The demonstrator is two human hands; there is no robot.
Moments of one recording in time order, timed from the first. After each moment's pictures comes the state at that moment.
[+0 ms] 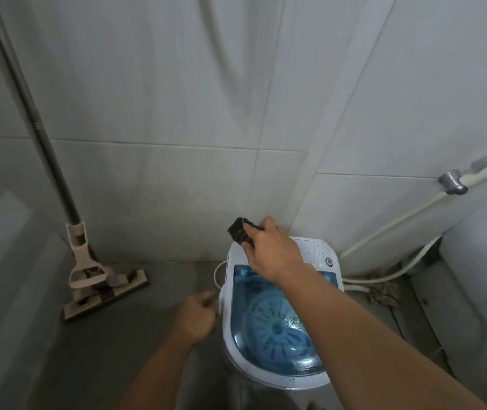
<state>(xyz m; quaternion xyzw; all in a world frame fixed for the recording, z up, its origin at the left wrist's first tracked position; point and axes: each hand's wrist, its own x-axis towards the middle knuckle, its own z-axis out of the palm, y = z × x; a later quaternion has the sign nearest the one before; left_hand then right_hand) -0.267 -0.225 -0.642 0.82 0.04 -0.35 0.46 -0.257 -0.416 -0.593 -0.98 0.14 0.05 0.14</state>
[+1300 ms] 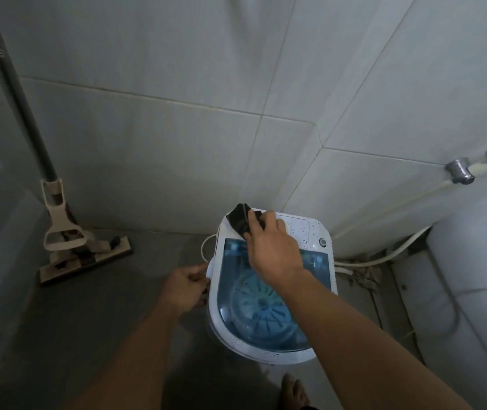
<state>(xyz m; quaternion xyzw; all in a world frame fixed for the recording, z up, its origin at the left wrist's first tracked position) -0.264 -0.232 -0.676 0.71 0.09 -0.39 0.58 -0.288 -0.418 -0.641 -0.99 0.14 0.02 0.05</state>
